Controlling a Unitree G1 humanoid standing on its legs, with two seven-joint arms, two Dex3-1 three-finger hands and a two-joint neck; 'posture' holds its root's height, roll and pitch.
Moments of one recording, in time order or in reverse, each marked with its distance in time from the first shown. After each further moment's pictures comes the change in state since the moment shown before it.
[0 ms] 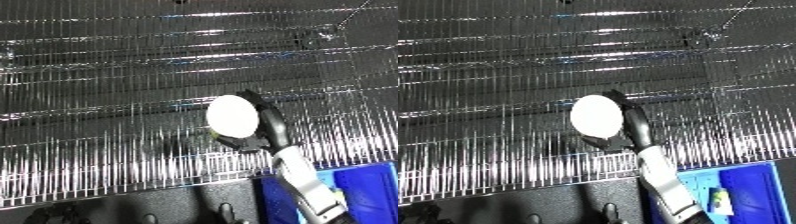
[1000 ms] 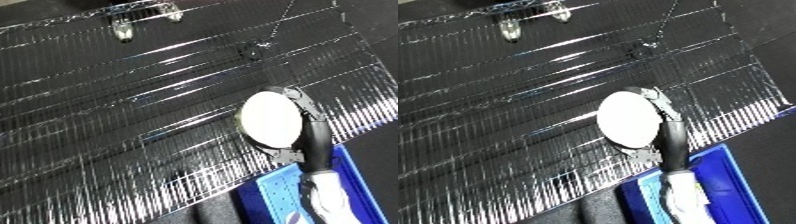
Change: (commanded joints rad) left arm 0.042 -0.021 0.085 0.032 0.052 0.001 -0.081; right arm 0.328 0.009 -0.262 -0.443 -0.071 -0.086 -0.191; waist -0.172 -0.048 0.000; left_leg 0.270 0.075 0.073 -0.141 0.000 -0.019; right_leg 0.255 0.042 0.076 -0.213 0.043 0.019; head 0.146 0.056
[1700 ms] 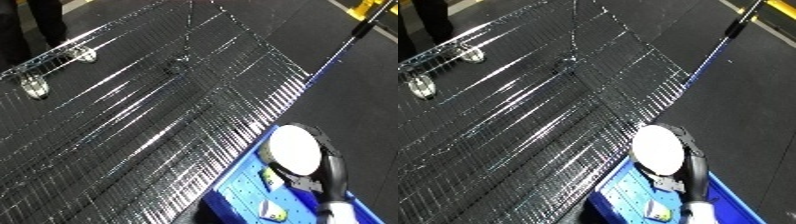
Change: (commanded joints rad) left arm 0.066 -0.071 -0.011 0.051 -0.050 -0.097 -0.027; right arm 0.319 -0.038 -0.206 0.112 0.152 -0.134 -0.022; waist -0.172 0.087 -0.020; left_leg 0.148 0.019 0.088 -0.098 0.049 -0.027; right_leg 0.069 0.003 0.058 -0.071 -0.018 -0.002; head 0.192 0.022
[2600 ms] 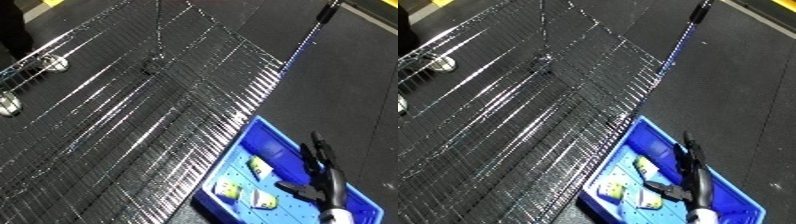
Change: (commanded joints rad) left arm -0.017 -0.014 -0.030 0.039 -0.040 -0.022 0.006; right arm 0.041 0.000 -0.034 0.255 0.182 -0.107 0.106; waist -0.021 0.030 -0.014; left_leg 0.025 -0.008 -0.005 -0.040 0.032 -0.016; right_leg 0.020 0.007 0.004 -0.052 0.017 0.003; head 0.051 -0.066
